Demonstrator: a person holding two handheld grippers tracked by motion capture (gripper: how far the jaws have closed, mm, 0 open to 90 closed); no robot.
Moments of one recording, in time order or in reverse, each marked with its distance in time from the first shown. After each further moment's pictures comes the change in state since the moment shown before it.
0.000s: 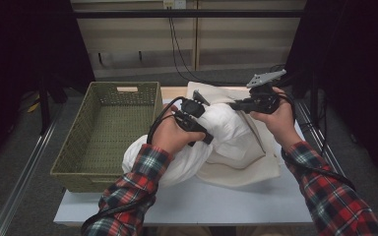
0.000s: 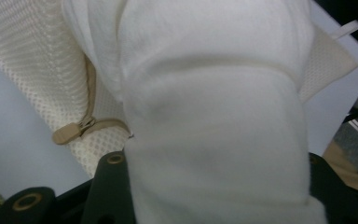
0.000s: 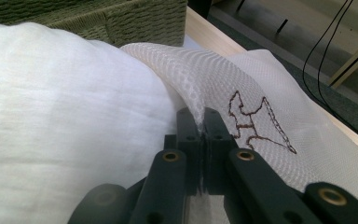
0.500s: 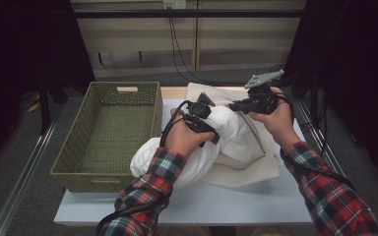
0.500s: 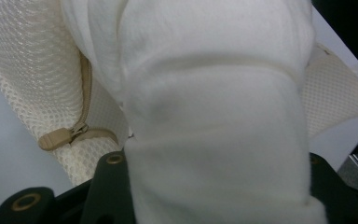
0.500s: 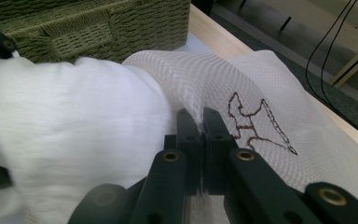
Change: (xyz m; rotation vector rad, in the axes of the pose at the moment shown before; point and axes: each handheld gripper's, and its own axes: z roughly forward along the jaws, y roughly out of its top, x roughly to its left) left arm 0.001 0.005 0.032 -0.001 0.052 -0.119; right arm 0.002 0.001 0.003 0.009 0.007 -0.007
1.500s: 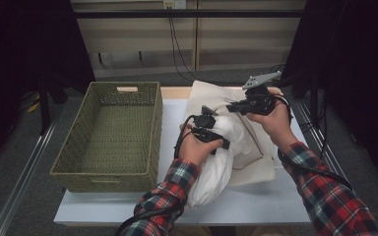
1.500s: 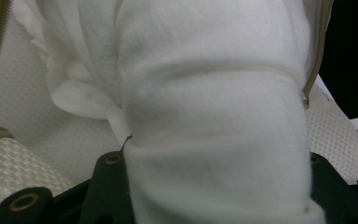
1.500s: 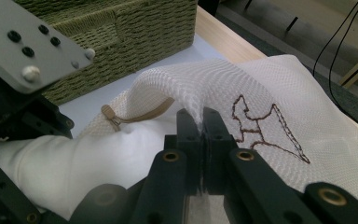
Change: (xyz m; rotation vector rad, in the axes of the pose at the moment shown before) left arm 0.000 -0.014 0.057 -0.095 -0.130 -0.150; right arm 0.003 0.000 0.005 -0.006 0.024 0.008
